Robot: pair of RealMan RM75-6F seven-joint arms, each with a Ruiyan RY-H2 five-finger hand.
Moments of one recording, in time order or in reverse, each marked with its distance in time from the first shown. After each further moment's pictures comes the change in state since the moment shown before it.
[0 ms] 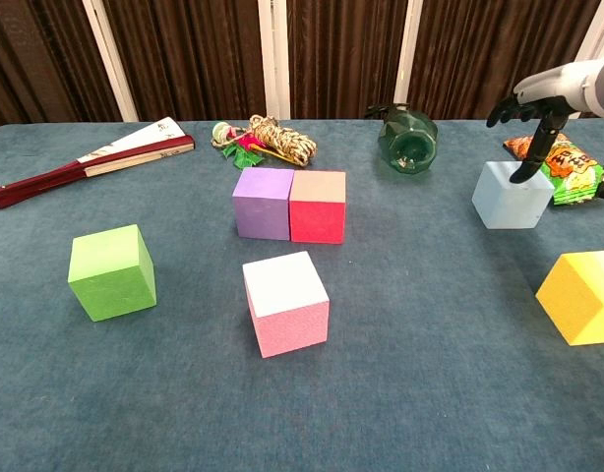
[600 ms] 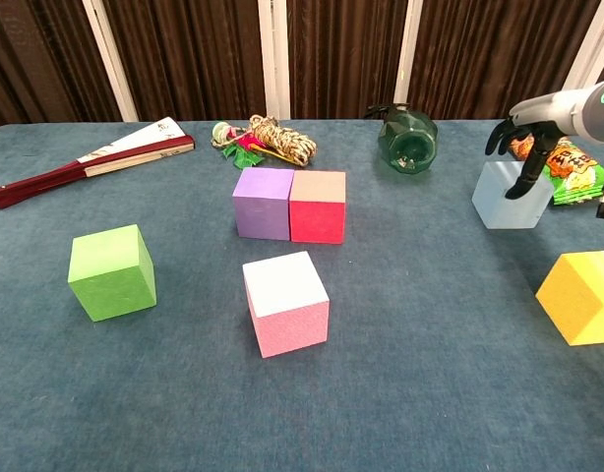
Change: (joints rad) left arm 0.012 -0.001 -0.019 -0.014 -0.015 -0.030 0.021; right arm -0.012 -0.106 -0.034 0.204 -0.070 -0.105 0.091
